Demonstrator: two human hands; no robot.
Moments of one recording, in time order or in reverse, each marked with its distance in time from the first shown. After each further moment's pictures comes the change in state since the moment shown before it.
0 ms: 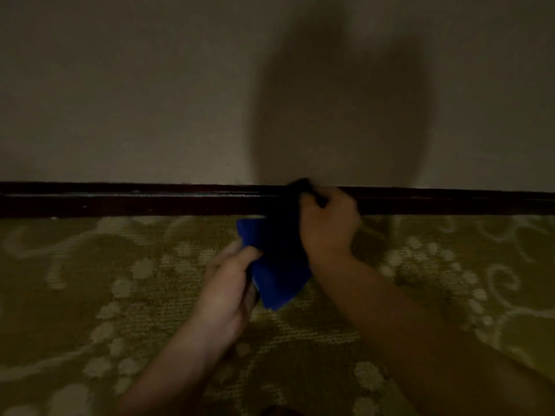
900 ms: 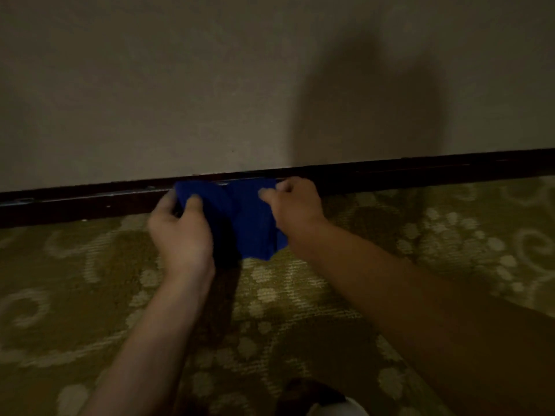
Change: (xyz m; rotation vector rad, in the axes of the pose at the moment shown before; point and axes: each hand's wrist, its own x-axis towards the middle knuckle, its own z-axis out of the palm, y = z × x) left_hand -0.002 0.053 -0.007 0.391 0.538 0.629; right_hand -0.019 -0.011 0.031 0.338 -0.441 0.242
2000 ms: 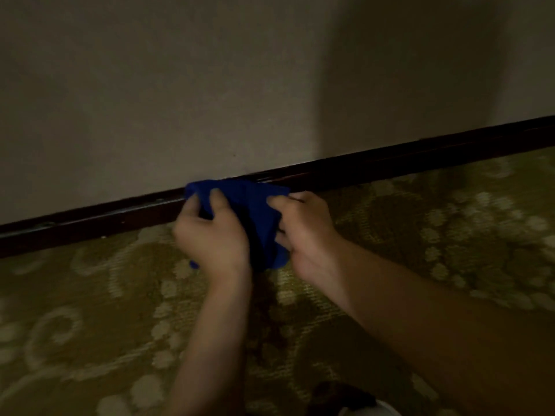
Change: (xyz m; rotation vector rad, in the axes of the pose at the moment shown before) left_hand 0.004 -0.015 0.020 0.243 0.156 0.235; right_hand -0.018 0.009 0.009 0.506 -0.048 0.241
